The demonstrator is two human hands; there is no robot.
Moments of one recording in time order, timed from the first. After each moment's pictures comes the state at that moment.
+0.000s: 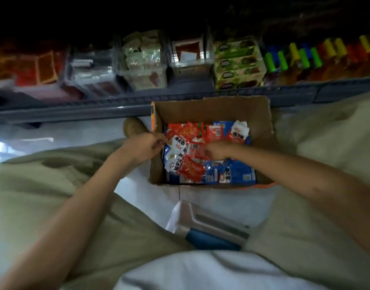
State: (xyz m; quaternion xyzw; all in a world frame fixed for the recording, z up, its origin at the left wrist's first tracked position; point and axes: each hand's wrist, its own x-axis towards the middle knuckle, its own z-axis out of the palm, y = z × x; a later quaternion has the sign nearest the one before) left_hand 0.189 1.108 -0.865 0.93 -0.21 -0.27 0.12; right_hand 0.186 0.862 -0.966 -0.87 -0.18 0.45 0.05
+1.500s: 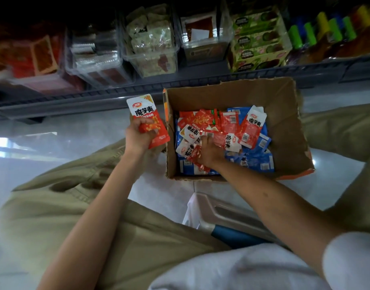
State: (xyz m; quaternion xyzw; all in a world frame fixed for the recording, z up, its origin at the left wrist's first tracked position) left_hand 0.191 1.138 -0.901 0.78 0.25 -0.12 0.57; right_hand 0.146 0.951 -1.043 -0.94 0.05 0.28 0.17
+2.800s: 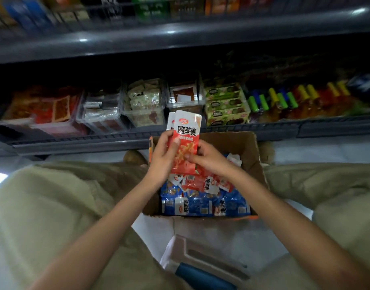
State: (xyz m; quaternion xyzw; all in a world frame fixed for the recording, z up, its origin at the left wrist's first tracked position) left_hand 0.169 1.022 -0.821 0.77 -0.03 -0.08 0.63; right_hand 0.174 0.872 -0.838 -0.76 0.00 0.21 0.62
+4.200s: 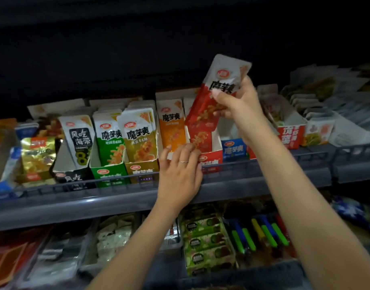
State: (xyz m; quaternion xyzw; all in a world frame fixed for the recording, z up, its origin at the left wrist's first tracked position) left_hand 0.403 0.856 -0.679 0.82 -0.28 0.49 0.08; right_hand 0.386 0.703 -0.546 -0.66 -0.13 -0.29 0.68
